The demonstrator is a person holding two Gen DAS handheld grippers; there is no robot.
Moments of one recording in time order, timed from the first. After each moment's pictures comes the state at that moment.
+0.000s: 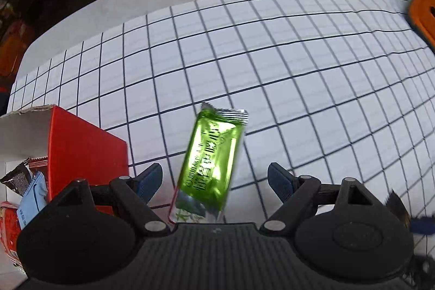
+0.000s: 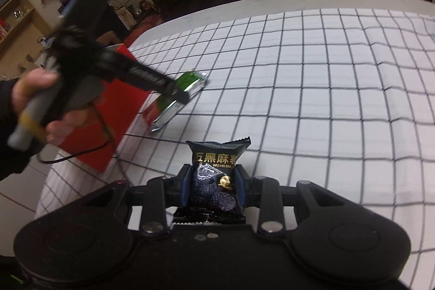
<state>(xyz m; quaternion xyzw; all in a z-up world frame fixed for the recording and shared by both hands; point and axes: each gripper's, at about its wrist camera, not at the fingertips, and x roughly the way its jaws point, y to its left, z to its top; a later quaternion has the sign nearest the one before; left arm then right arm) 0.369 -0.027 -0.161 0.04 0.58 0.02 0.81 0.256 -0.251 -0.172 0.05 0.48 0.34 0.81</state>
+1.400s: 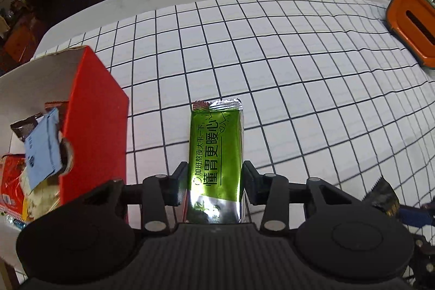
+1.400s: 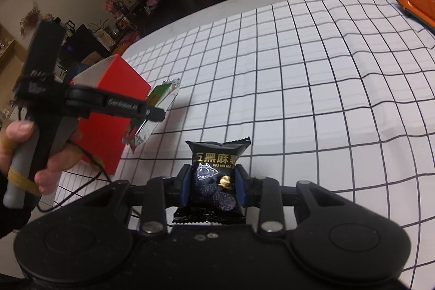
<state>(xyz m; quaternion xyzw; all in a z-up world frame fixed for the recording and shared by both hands) 0.221 -0.084 -0.135 0.00 0.55 0.02 0.83 0.211 -0.273 -0.151 0.10 0.48 0.28 0.83</state>
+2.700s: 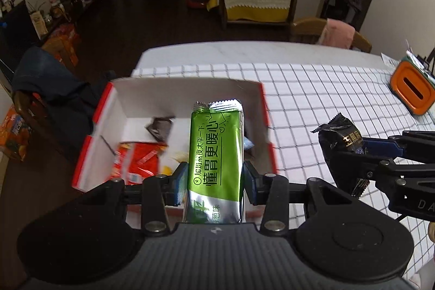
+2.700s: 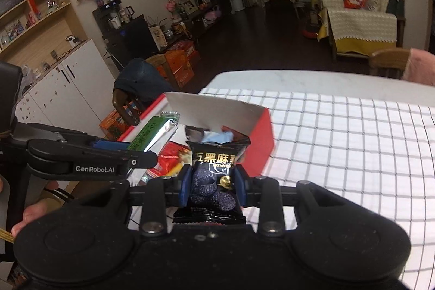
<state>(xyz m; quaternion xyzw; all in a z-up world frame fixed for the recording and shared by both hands) 0.112 0.108 -0.002 -0.04 0.45 0.07 0.89 0.182 -0.050 -0.042 0.00 0.39 0.37 0.85</state>
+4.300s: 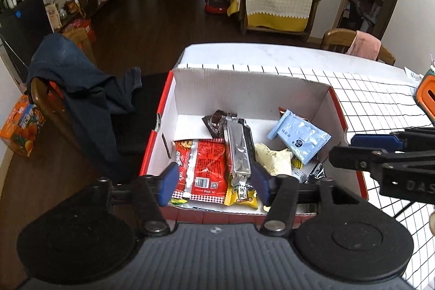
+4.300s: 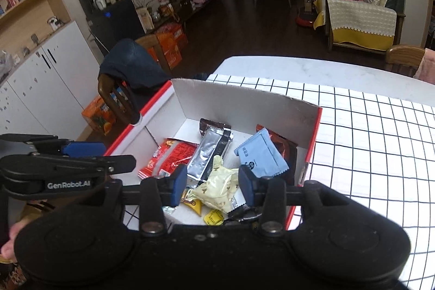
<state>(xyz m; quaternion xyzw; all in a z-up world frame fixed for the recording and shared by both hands) 0.104 0.211 -0.050 -0.05 0.43 0.09 0.90 0.186 0.059 -0.072 -0.03 0.41 0.33 0.85</state>
